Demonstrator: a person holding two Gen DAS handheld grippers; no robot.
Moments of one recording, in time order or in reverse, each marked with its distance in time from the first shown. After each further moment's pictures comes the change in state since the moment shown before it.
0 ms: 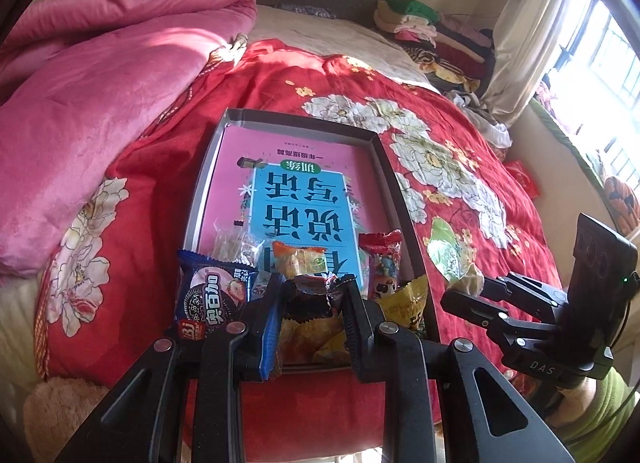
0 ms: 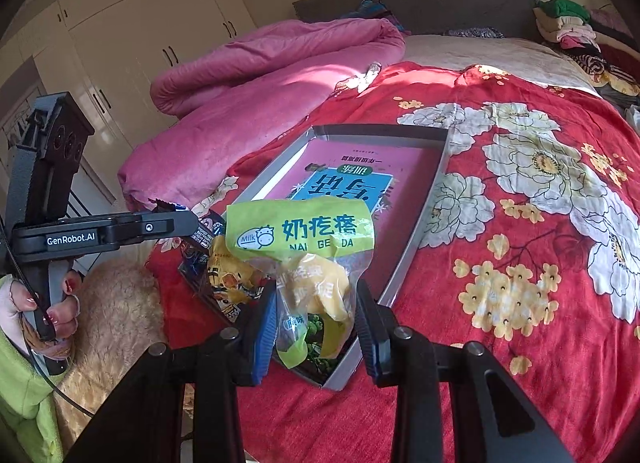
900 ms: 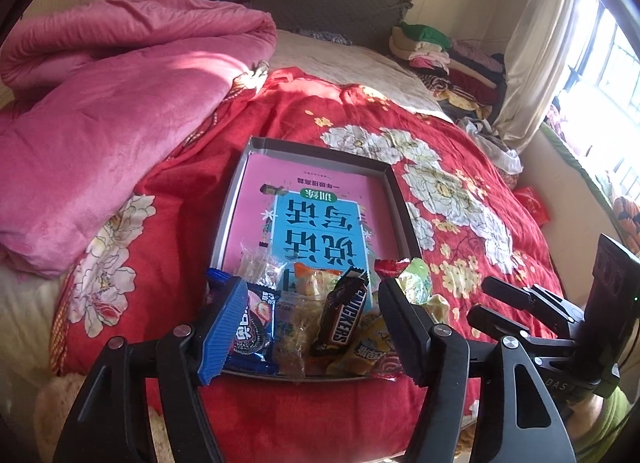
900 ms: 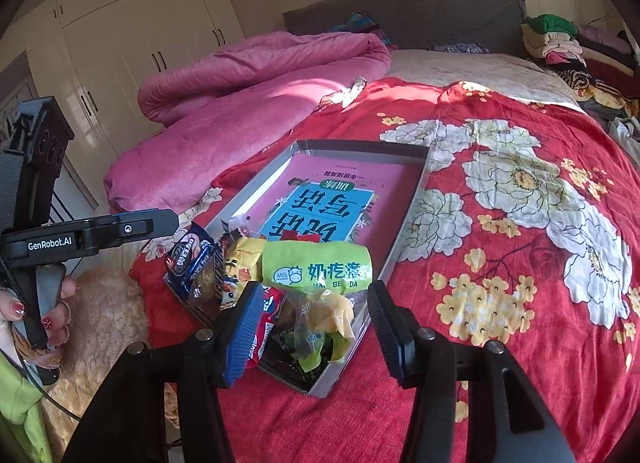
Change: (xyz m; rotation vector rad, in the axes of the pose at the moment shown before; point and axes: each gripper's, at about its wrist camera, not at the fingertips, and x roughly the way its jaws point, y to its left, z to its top) left arm -0.031 0.006 0.002 -0.043 -0.103 0.058; right arm -0.022 0.009 0.005 -0.038 -0.062 -0.090
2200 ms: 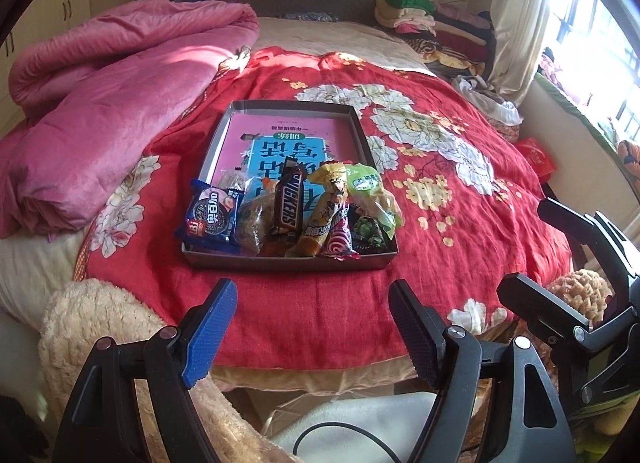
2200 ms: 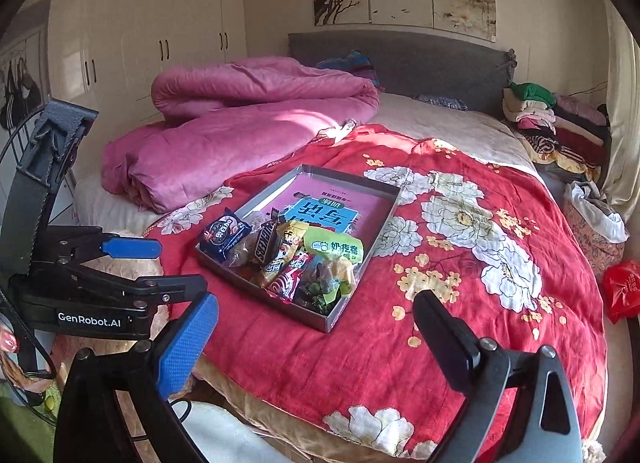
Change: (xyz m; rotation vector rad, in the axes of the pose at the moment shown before) left arm -0.053 -0.066 -0.081 0.122 0.080 0.078; right arm -0.103 0.076 -0.038 -0.144 -0.069 -0.181
